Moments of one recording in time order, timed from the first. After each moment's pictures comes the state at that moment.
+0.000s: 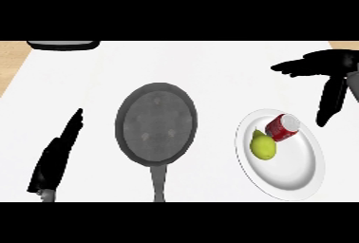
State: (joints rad) left arm 0.05 0.36 -0.15 -1.57 -0.04 0.16 0.13; right arm -0.90 -0.69 0.34 -0.79 0.10 0.96 0.16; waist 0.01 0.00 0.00
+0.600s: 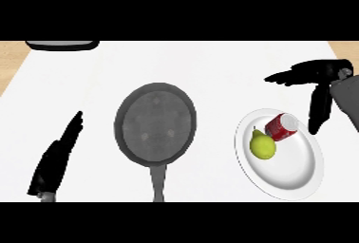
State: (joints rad) left arm 0.07 0.33 -0.12 -1.57 -0.06 0.13 0.11; right arm -0.85 -0.63 0.33 -0.85 0.21 1.00 0.23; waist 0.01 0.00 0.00
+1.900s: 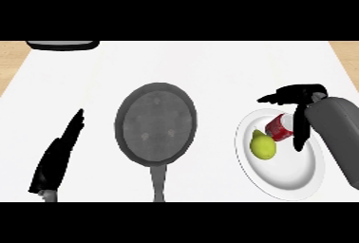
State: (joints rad) left arm 0.06 0.26 -0.06 -1.59 -0.14 0.06 0.13; right arm -0.73 -0.50 0.27 -0.83 0.52 0.98 0.17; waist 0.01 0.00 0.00
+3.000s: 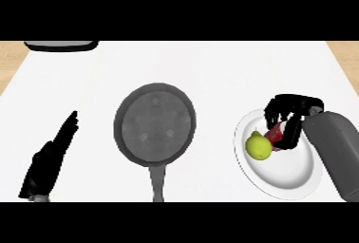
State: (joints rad) left arm 0.09 0.23 0.00 -1.65 -0.16 0.00 0.16; right arm -0.61 -0.42 0.13 -0.88 0.61 0.83 0.11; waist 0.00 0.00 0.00
